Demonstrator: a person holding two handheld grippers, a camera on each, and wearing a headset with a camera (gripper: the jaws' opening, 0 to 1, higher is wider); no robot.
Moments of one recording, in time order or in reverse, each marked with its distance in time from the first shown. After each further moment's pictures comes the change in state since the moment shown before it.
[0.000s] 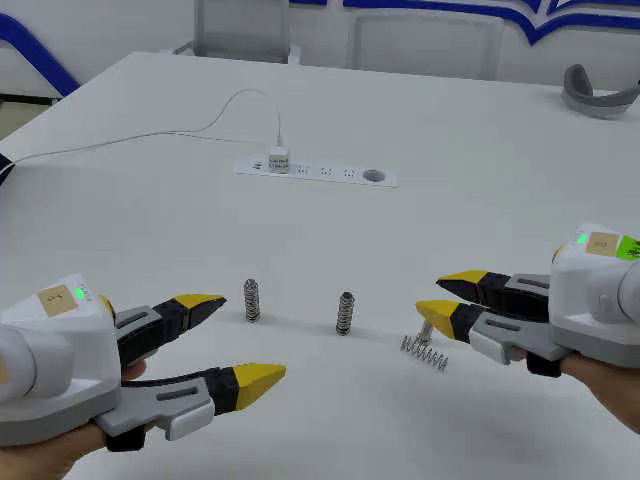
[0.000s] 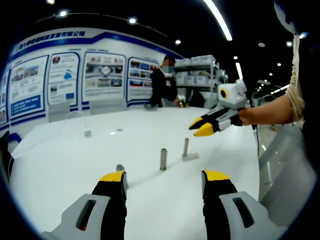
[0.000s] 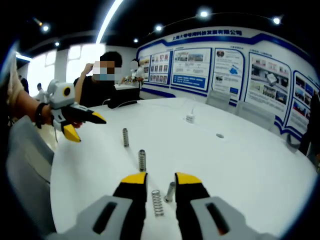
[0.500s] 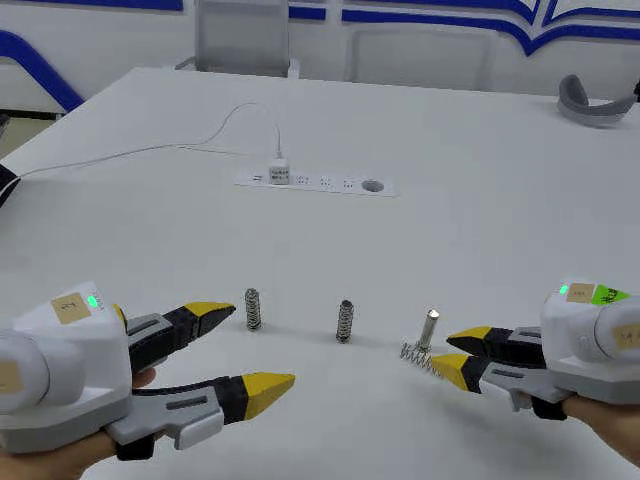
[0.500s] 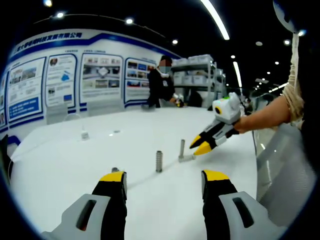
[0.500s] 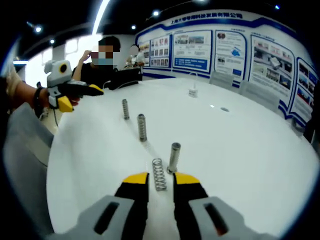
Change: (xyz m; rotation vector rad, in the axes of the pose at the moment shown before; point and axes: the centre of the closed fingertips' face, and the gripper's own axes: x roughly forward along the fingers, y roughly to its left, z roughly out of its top) left arm 0.002 -0.011 0.005 0.015 0.001 -0.016; right arm 0.010 0.002 -0.061 0.042 0.141 0.048
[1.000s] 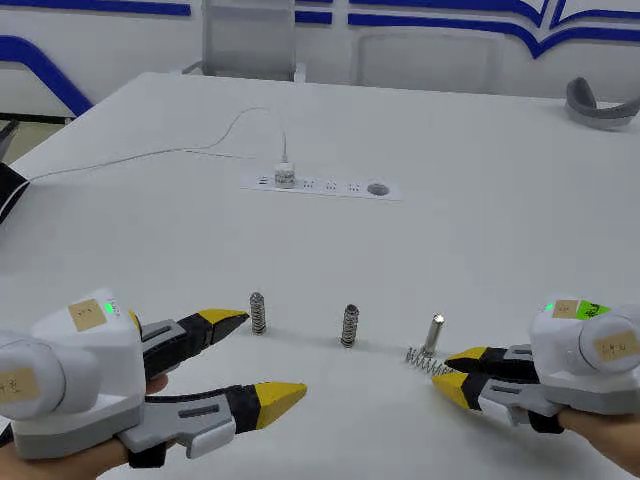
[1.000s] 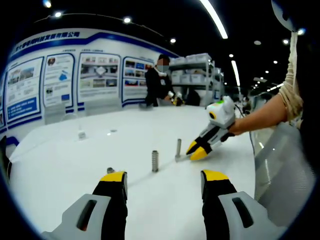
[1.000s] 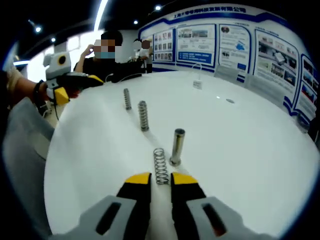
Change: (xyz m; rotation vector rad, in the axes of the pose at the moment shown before) left arm 0.002 -0.006 -0.001 0.005 0.012 -0.016; right arm 0.009 0.003 -0.016 0.003 0.046 0.040
